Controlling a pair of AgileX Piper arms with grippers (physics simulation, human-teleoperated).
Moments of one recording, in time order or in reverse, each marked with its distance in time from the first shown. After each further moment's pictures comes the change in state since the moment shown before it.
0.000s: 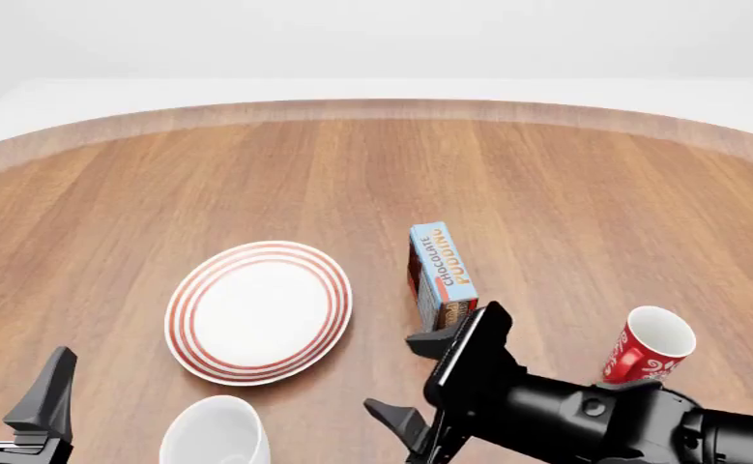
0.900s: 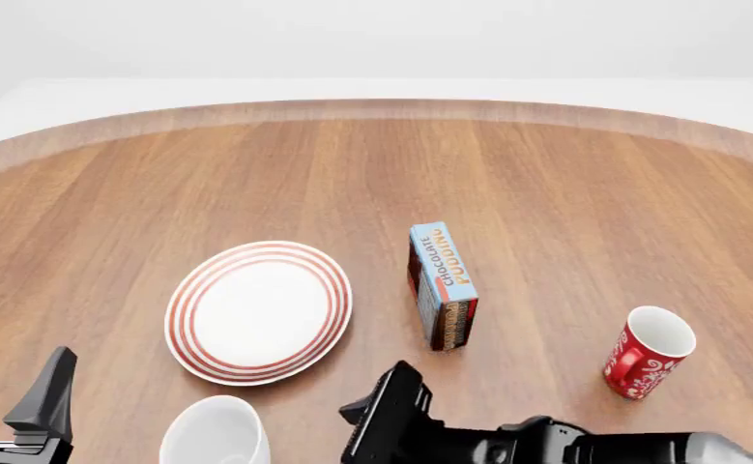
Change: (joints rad) left arm 0.000 0.000 0.000 0.000 0.000; right arm 0.210 0.236 -0.076 -0.038 0.110
